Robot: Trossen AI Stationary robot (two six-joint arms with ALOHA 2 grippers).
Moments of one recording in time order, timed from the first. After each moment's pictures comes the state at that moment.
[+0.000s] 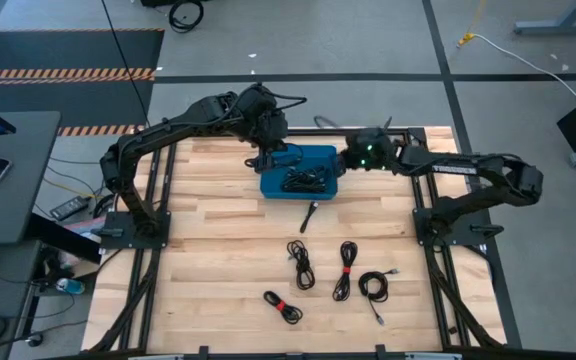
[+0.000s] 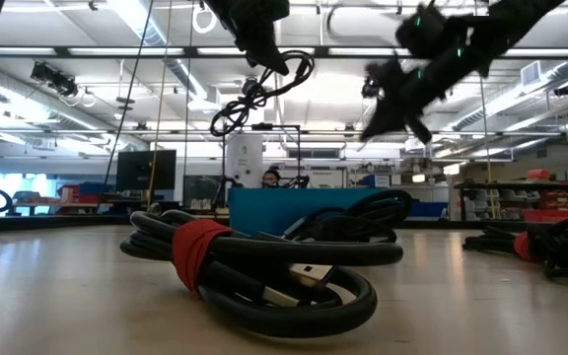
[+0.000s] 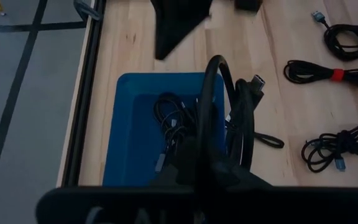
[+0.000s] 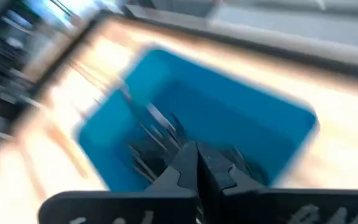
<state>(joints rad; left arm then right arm) 0.42 1.74 1.80 -0.88 0.20 0.39 -0.49 1.22 0.73 -0.04 0.02 0.55</state>
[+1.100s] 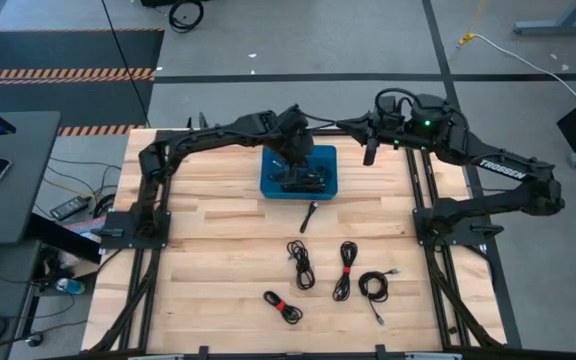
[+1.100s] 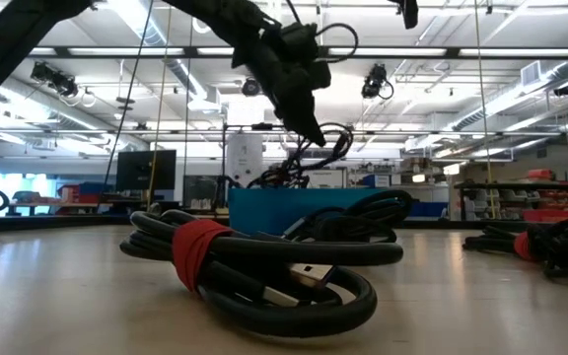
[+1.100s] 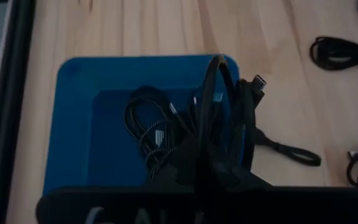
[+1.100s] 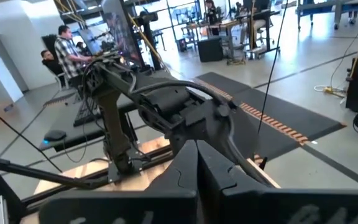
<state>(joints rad) 0.40 2.05 1.80 -0.69 0.28 0.40 -0.39 1.01 1.11 -0.16 -0.12 0.21</state>
